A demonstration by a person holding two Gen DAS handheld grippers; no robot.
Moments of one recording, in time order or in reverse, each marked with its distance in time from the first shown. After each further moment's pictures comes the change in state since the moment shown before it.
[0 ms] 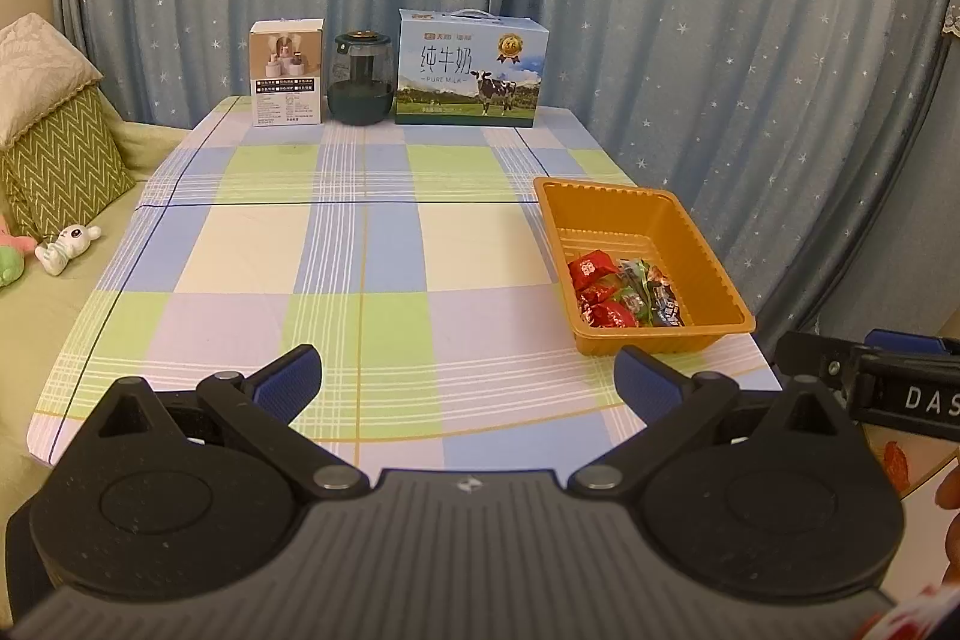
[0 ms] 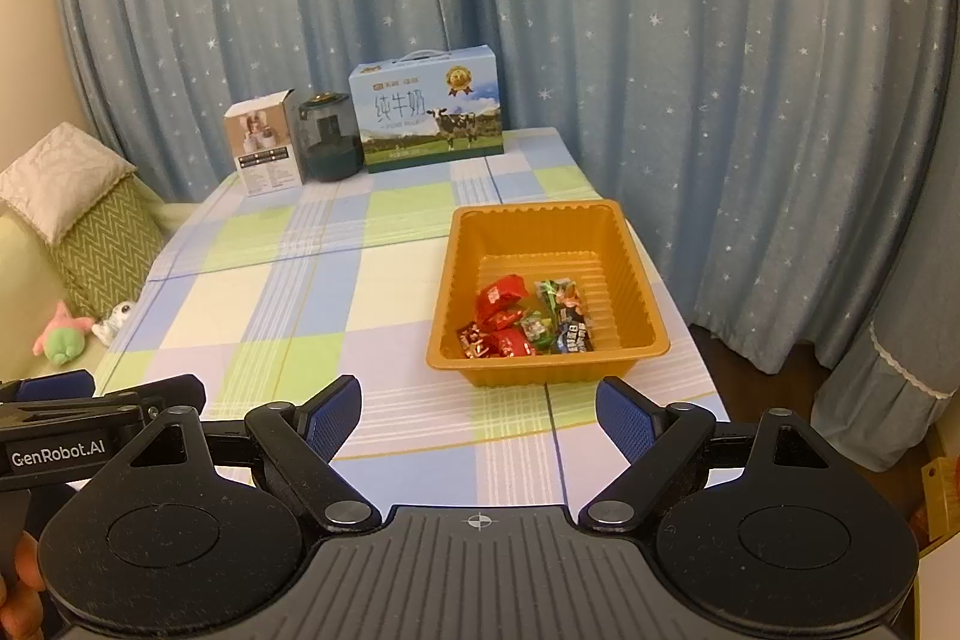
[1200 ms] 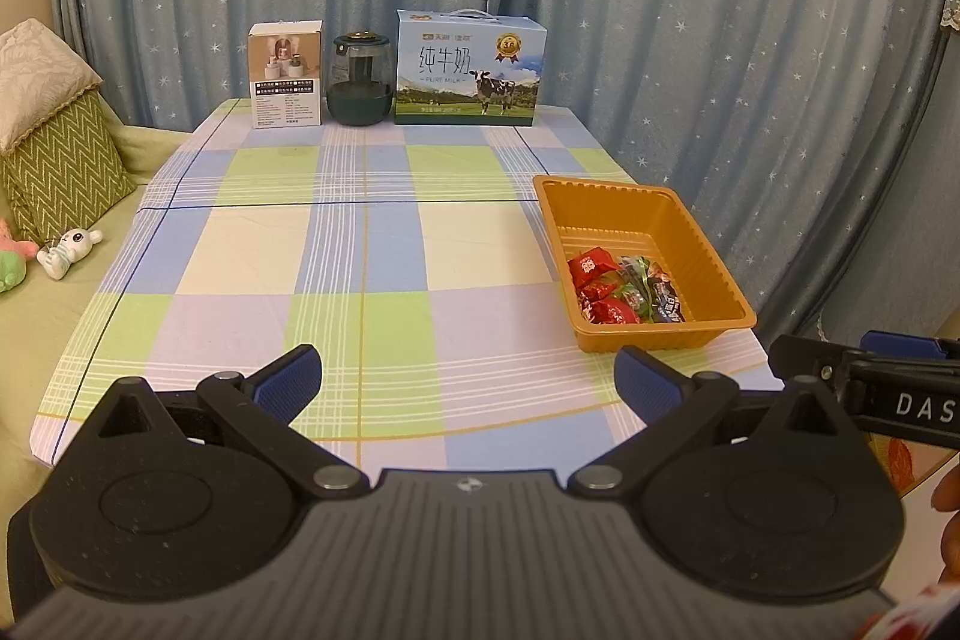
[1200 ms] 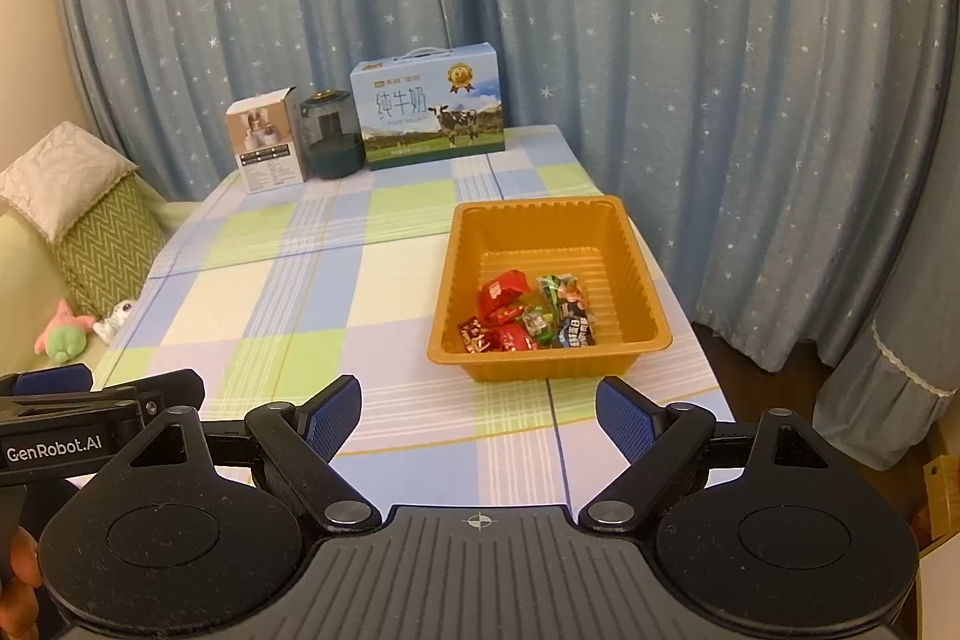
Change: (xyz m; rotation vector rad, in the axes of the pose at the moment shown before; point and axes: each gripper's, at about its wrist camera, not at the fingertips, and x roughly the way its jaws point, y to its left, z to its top) left arm -0.001 -0.001 -0.003 0.009 0.001 0.004; right arm 0.001 0.000 -0.004 -0.003 0.003 0.006
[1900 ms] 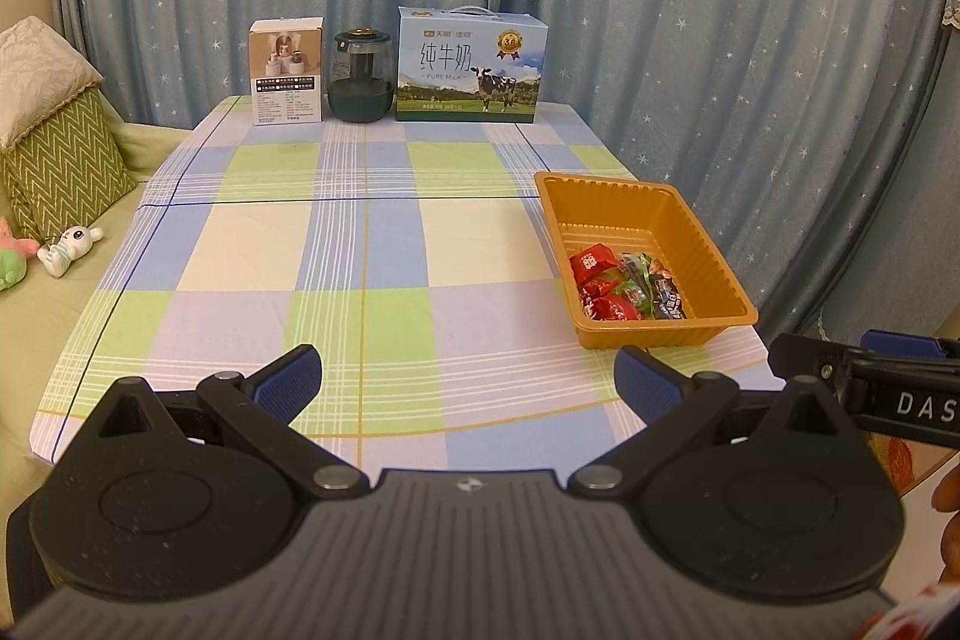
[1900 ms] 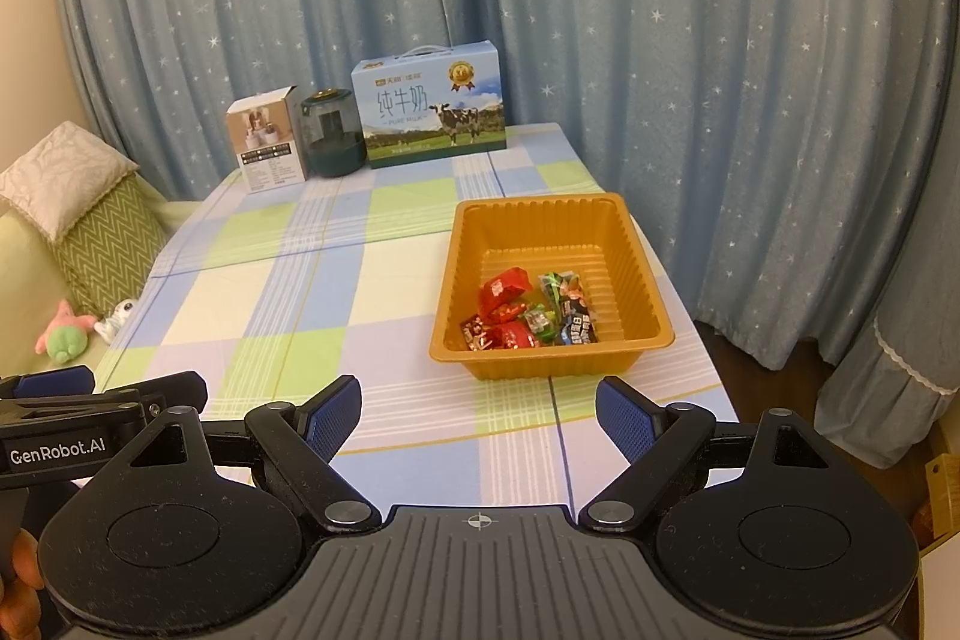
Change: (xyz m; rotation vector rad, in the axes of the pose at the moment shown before) left arm 0.000 -0.001 -0.001 0.000 0.002 0.000; right arm 0.000 0.000 0.000 0.000 0.001 0.000
